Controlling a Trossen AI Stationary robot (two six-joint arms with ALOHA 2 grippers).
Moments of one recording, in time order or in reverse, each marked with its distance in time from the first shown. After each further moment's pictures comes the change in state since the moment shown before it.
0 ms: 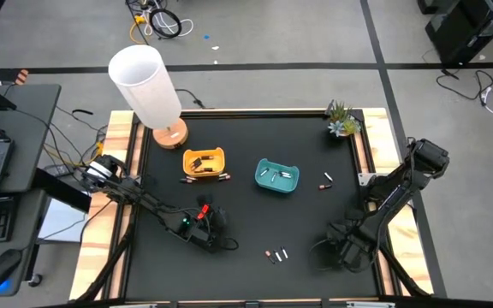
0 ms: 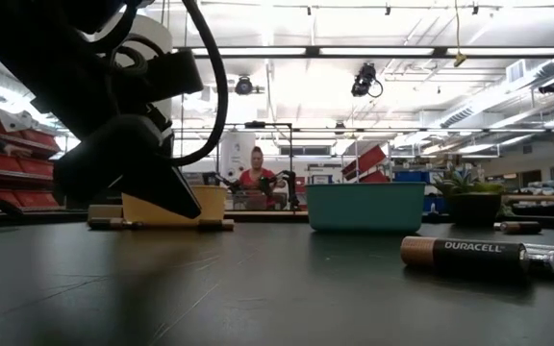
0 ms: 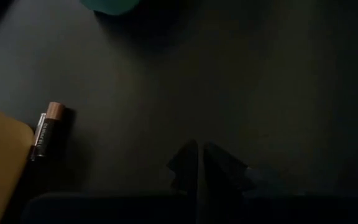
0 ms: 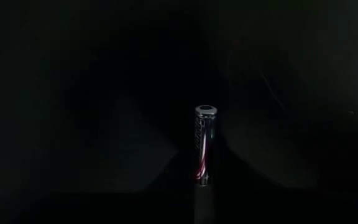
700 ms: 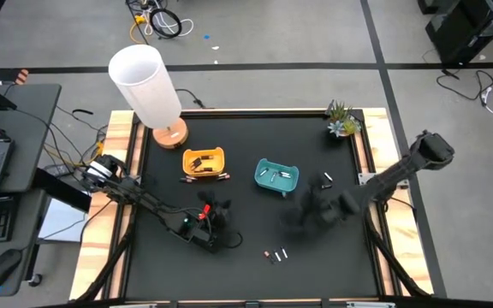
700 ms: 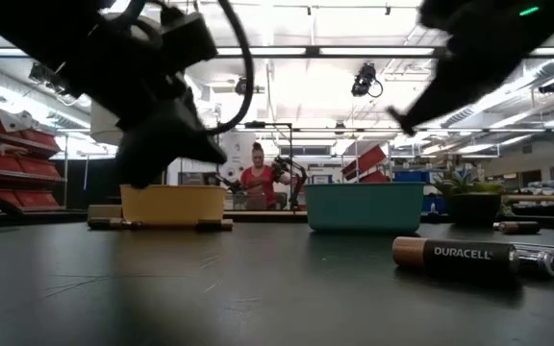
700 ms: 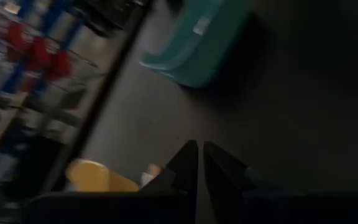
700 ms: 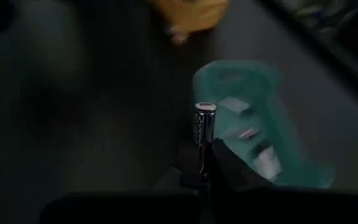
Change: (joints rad) left arm 0.002 -0.001 0.048 0.020 -0.341 0.259; right arm -0.412 -0.155 0.070 0.428 0.834 -0.543
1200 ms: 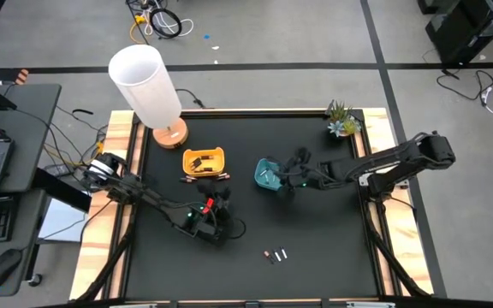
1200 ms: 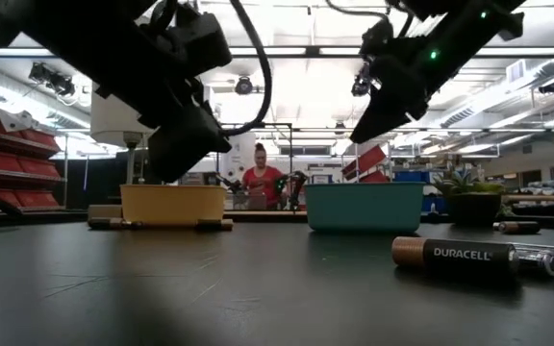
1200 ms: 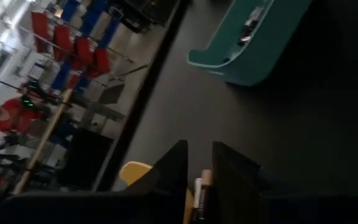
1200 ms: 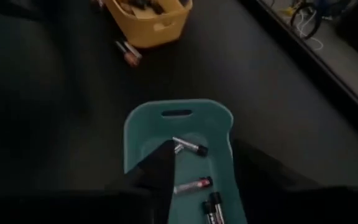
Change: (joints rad) left arm 0.058 -0.001 0.036 -0.082 -0.113 0.046; right arm -0.380 -0.018 0.000 0.184 -0.274 -0.335
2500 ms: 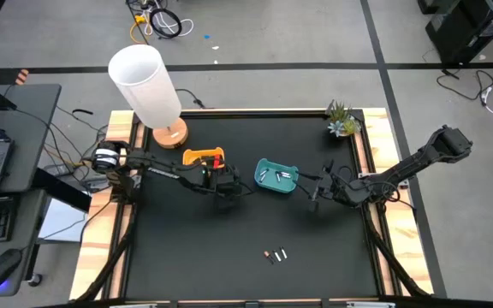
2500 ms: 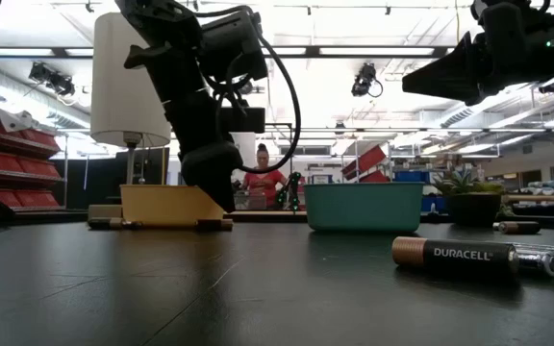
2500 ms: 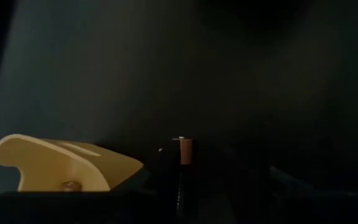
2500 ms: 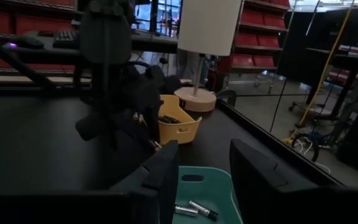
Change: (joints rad) left arm 0.401 0.000 0.079 -0.167 0.711 0.034; right arm 0.319 -0.330 -0.566 0.919 0.325 -0.314
